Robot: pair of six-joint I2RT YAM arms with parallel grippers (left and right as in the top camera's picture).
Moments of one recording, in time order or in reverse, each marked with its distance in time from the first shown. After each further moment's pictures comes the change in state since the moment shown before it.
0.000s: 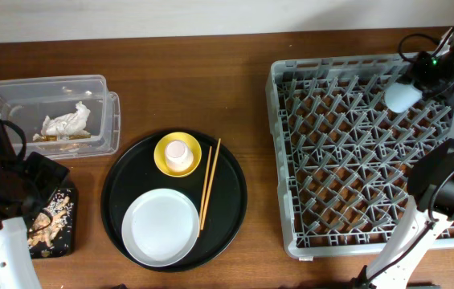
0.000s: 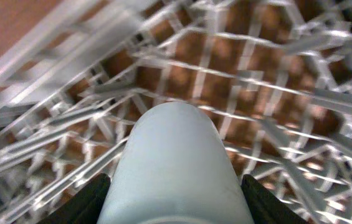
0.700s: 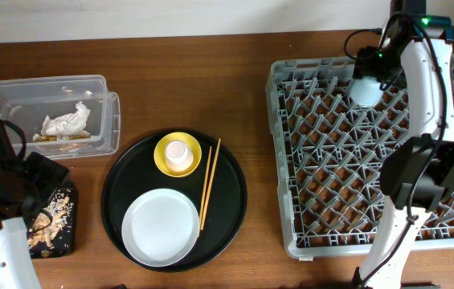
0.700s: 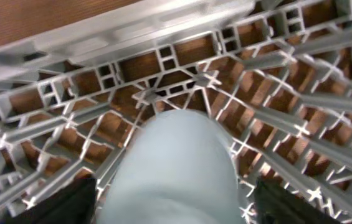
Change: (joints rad) left arm 0.000 0.000 0.000 0.000 0.000 0.000; right arm 0.233 0.000 0.000 0.018 0.192 -0.070
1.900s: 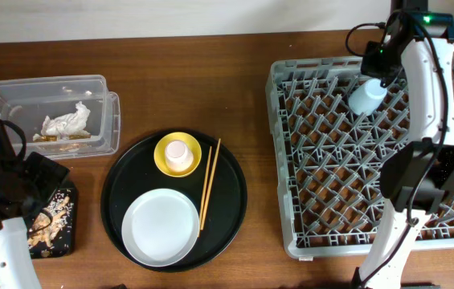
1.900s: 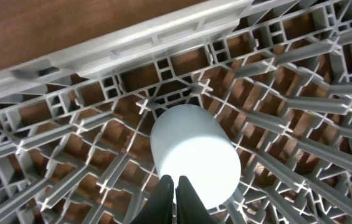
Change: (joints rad) left arm 0.000 0.000 0.000 0.000 0.000 0.000; right arm 0.013 -0.024 0.012 0.009 0.030 0.037
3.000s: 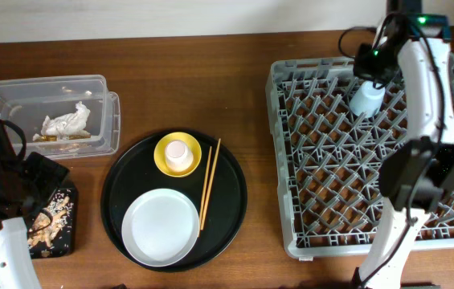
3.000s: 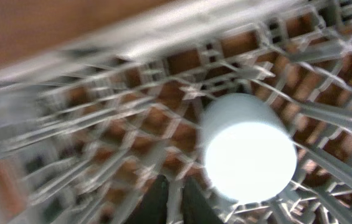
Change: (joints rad) left arm 0.000 0.000 0.000 0.000 0.000 0.000; right arm 0.010 -0.018 0.000 -0.023 -0.186 0.021
